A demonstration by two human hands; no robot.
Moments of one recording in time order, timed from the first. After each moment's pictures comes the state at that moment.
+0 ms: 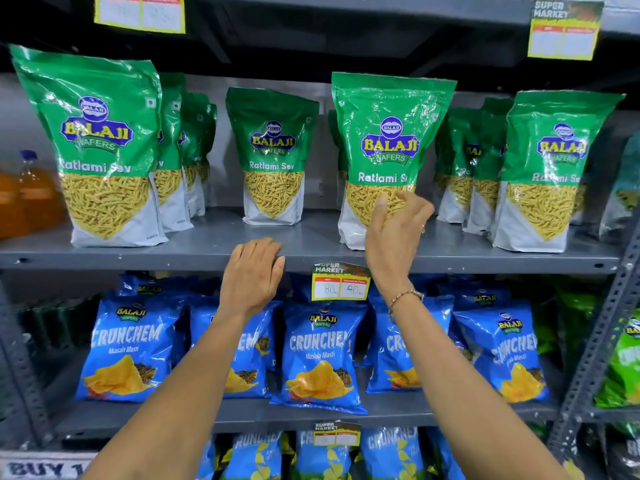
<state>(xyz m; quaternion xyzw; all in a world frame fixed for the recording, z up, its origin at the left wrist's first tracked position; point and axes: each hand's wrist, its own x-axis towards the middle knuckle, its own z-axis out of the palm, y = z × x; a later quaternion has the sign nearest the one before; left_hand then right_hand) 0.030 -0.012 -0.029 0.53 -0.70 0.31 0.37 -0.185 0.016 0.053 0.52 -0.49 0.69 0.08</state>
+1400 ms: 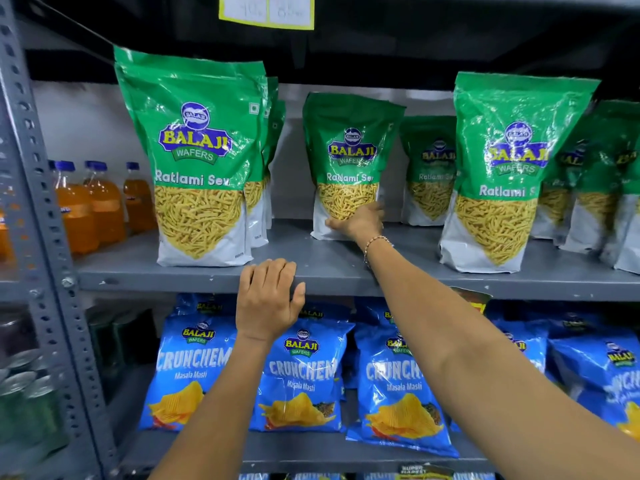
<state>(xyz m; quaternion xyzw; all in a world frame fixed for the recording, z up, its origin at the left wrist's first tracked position) 0.160 -0.038 -0.053 0.45 -0.60 0.49 0.44 0.001 -0.138 0.075 0.58 -0.66 0.45 -0.18</state>
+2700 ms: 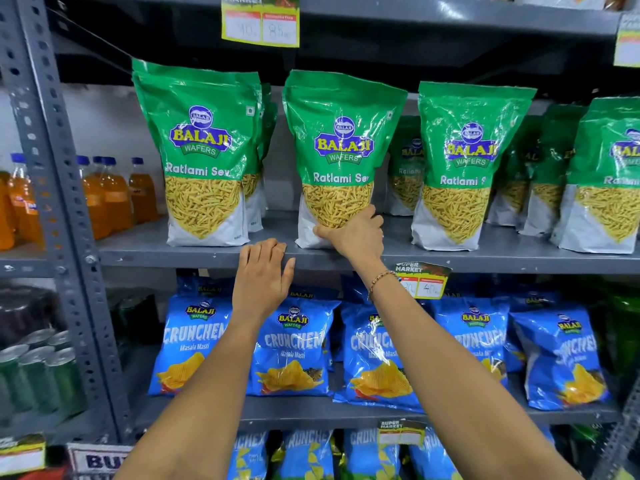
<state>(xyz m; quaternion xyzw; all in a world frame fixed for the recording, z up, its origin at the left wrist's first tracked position) 0.153 0.001 -0.040 0.55 -0.66 0.34 0.37 -0.011 0.005 0.060 0.58 -0.64 0.49 -0.11</state>
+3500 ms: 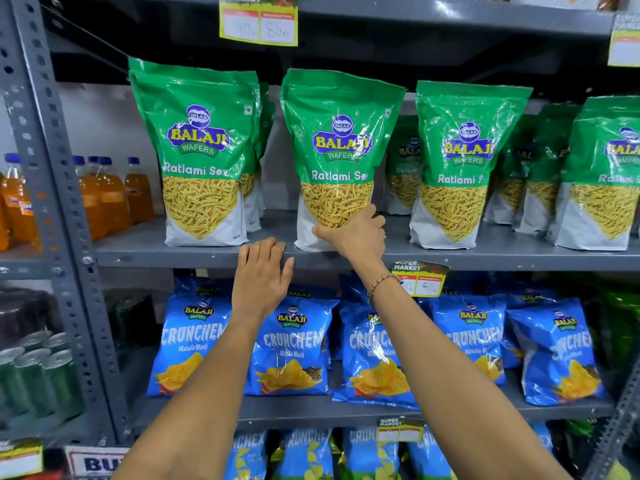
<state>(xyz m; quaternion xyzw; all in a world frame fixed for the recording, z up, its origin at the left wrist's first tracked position) 0.152 0.005 -0.039 0.56 -0.67 0.33 0.35 -0.012 0.018 0.063 0.58 -0.66 0.47 -0.10</state>
